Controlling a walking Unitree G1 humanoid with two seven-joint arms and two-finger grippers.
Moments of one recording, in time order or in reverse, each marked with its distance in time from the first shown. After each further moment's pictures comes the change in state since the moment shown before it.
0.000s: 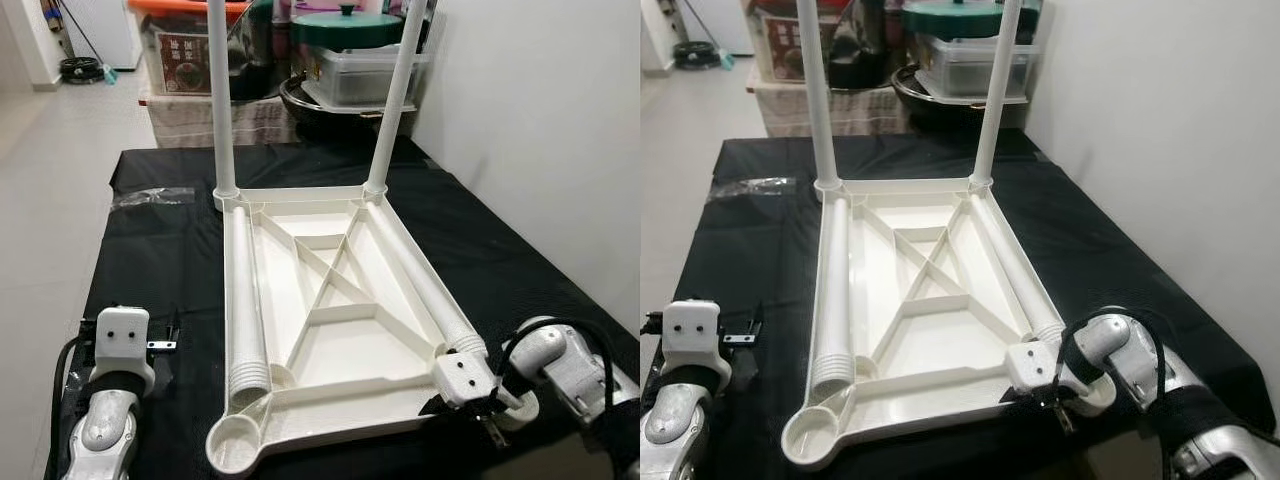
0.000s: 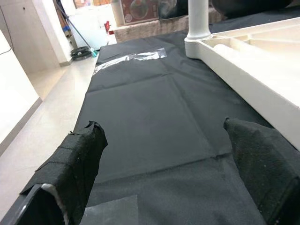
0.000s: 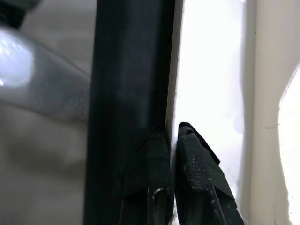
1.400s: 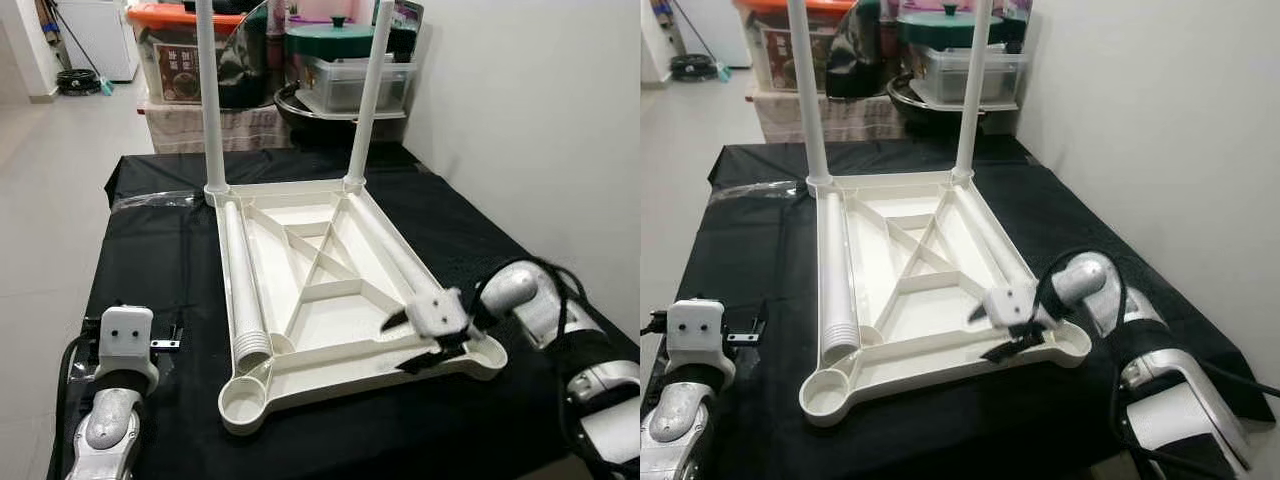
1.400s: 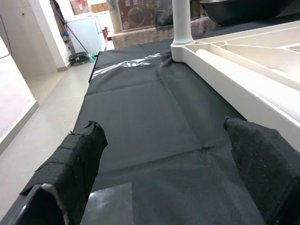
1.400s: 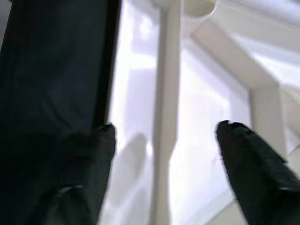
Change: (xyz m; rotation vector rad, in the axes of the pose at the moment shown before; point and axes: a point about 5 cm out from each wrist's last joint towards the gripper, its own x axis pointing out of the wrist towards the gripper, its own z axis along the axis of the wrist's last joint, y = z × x) left arm 0.000 -0.005 0.000 -0.008 -0.002 -0.012; right arm -0.027 -0.061 0.035 -0.167 -0.109 -0.226
